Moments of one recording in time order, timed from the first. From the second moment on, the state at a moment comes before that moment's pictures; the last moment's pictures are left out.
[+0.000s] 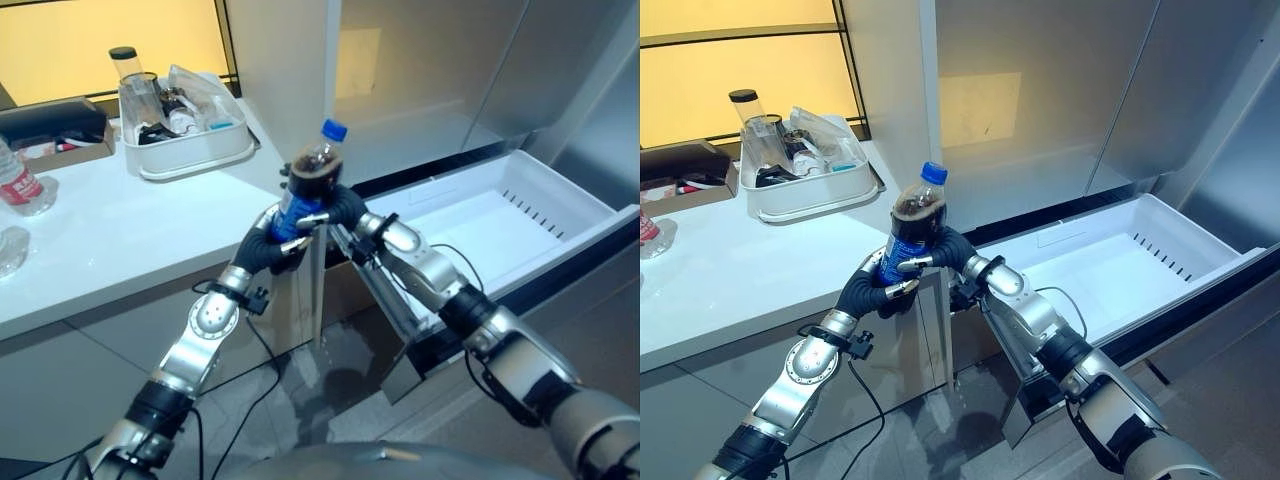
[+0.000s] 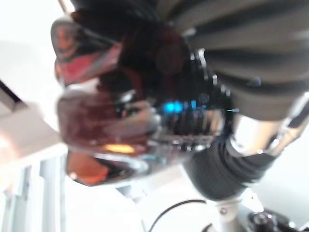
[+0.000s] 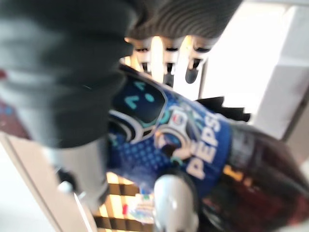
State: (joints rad) left arm -0.13 0.49 -0.28 0.03 -0.05 -0.29 0.05; right arm -0.73 -0.28 0.64 0.37 0.61 -0.08 0.25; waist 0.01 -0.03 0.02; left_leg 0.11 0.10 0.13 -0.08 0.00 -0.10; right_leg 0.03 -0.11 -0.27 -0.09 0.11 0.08
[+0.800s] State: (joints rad) left arm -0.13 0.45 -0.28 0.04 -0.06 -0.28 0.05; right arm -0.70 -0.29 0.64 0.35 0.58 -0.08 0.21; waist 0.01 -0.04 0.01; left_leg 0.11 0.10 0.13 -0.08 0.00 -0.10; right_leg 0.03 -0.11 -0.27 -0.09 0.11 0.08
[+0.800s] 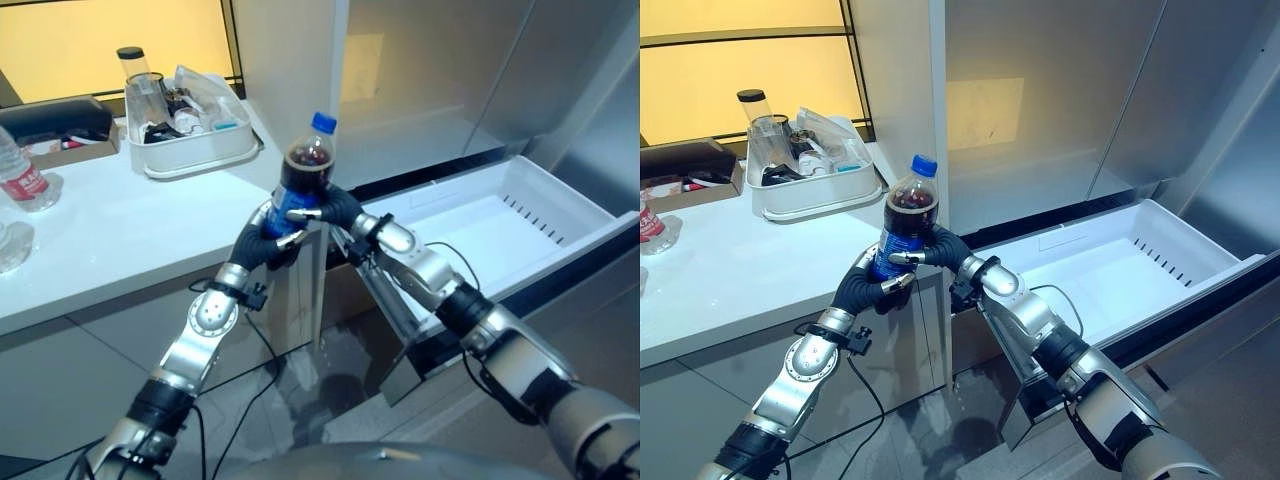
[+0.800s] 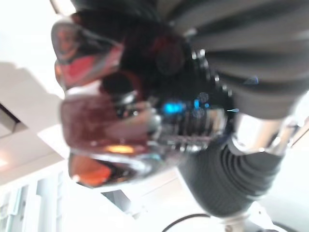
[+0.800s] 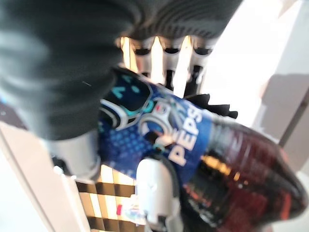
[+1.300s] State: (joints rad) left arm -0.08 0.30 -0.30 0.08 -0.23 -0.28 -0.06; right arm -0.55 -0.37 0.59 0.23 0.51 -0.08 0.17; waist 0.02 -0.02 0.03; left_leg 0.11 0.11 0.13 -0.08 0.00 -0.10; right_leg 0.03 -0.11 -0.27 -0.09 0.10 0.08
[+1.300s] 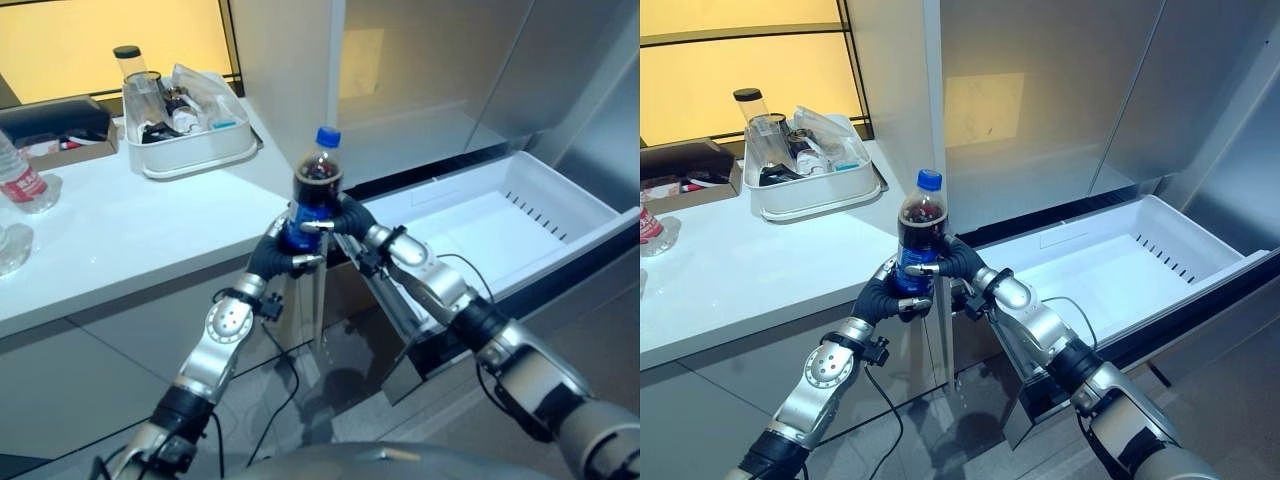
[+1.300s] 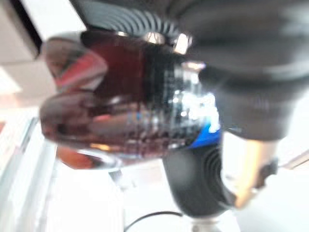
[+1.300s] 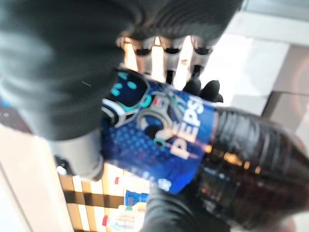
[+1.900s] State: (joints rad) left arm 0.03 0.28 -0.22 0.03 -0.34 -0.28 -0.11; right arm -0.34 -0.53 0.18 0.03 0.48 -0.15 0.03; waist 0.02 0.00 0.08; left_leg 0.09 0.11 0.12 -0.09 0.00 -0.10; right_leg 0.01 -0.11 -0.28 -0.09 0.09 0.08
